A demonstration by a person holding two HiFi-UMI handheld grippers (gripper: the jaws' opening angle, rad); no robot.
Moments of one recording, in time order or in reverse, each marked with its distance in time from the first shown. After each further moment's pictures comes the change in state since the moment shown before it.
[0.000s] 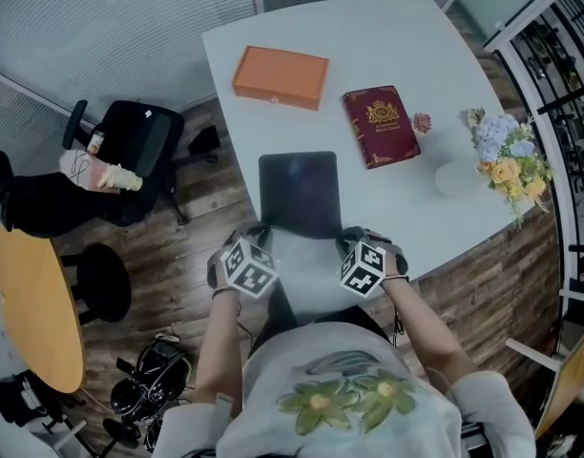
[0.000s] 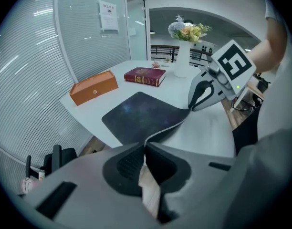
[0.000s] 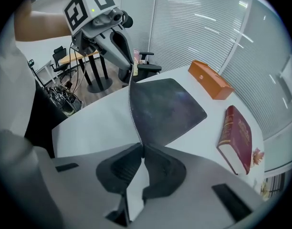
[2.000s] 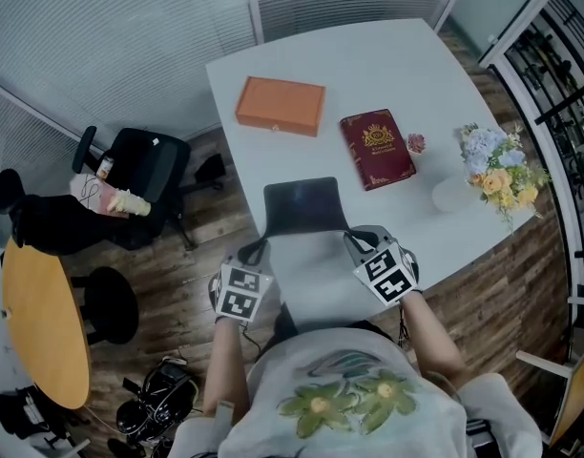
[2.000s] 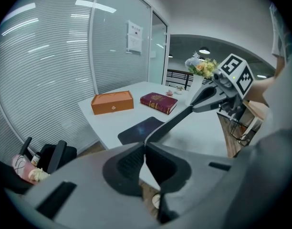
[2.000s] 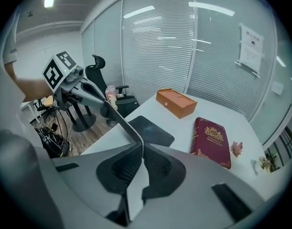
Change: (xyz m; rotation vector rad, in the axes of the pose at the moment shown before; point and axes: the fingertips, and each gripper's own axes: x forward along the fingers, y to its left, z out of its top) left arm -0.060 0.027 0.044 -0.220 -0.264 0.073; right arm -0.091 -0.072 0.052 0.304 -0.328 -0.123
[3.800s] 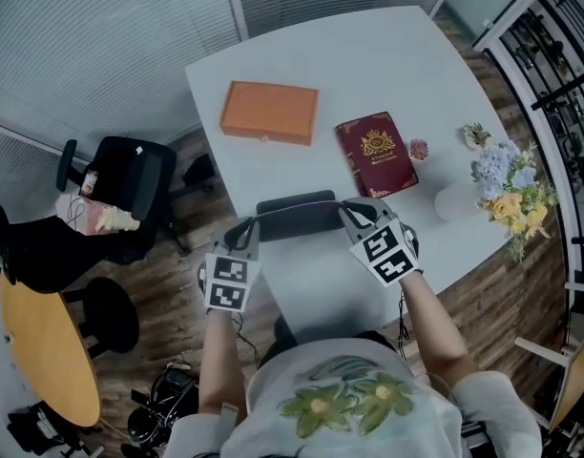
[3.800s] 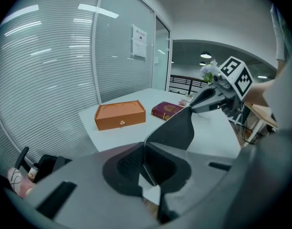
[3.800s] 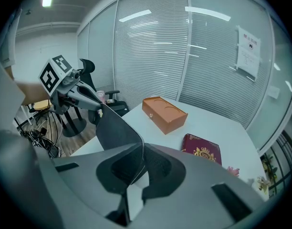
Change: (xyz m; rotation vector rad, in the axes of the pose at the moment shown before) left arm 0.048 0.069 0.070 0.015 -0.065 0.016; right arm 0.045 -0.084 0.062 0.004 -0.052 -0.065
